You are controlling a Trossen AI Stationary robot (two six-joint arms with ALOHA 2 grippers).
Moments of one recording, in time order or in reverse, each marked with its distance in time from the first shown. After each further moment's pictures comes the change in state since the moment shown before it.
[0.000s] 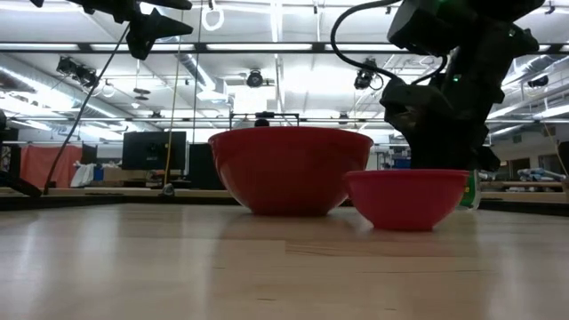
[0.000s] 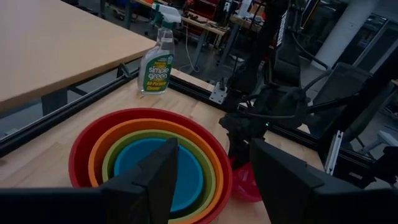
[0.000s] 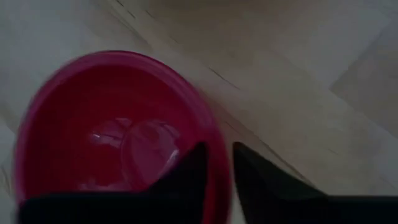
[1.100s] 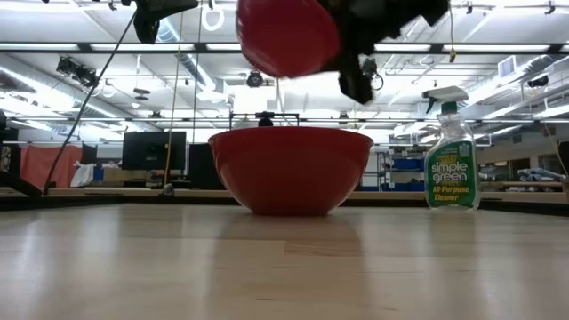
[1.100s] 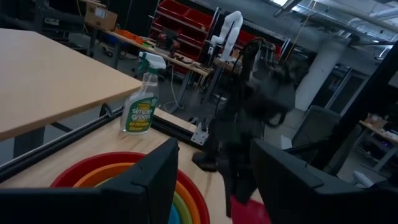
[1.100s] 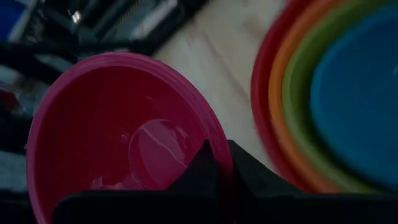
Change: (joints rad) left arm 0.000 -0.001 0.001 0.185 0.000 -0.027; right arm -0.161 0.000 0.285 0.276 -0.215 -0.356
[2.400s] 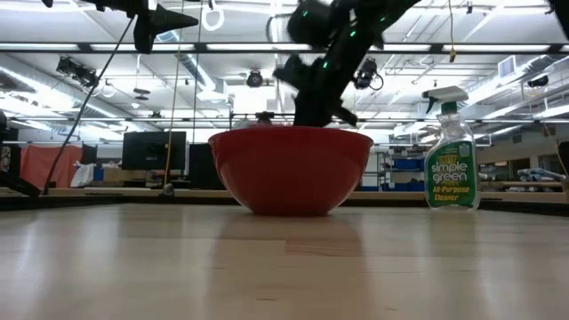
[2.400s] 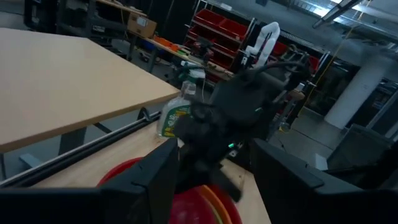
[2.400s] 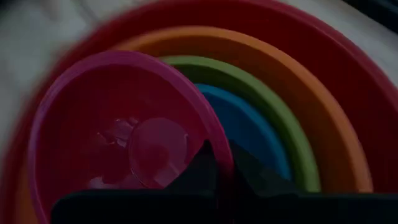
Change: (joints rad) left arm 0.109 0.002 0.000 -0.020 -0.047 -0.023; right arm -0.273 0.253 0.345 -0.439 0.192 -0.233
